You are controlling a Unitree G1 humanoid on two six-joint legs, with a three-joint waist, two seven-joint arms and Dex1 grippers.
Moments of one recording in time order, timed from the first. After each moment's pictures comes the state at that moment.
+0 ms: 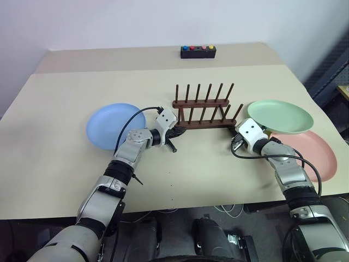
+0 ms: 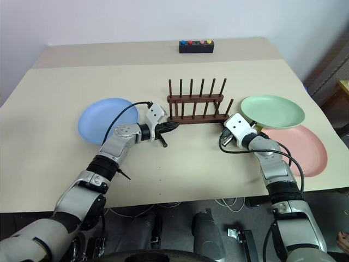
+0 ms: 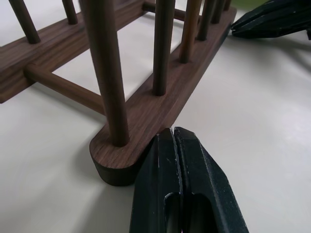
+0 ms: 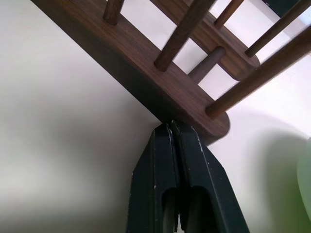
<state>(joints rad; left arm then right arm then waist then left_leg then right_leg) -0.75 0.18 -0.20 0.66 -0.10 0.12 -0.75 -0.43 -0.56 0.05 0.44 -0.07 -0.08 0.54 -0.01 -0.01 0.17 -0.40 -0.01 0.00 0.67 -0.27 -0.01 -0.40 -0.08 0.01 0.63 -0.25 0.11</state>
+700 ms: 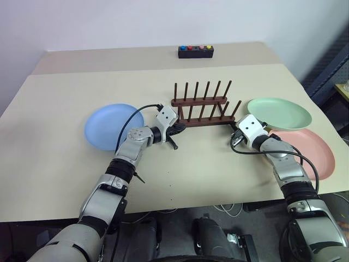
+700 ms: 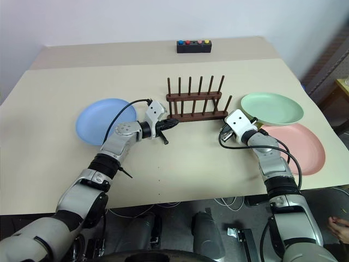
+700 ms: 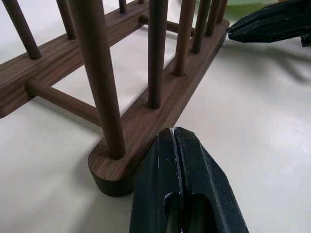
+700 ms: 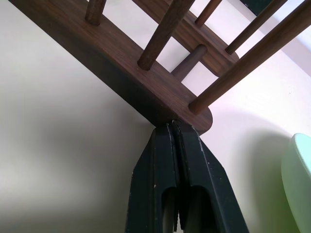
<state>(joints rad) -0.76 0.16 -0.18 0.67 -0.10 0.10 -0.76 -0.48 -0.55 0.05 0.52 -0.08 -0.12 0.49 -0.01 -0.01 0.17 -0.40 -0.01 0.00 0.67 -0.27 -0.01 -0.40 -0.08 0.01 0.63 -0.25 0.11</state>
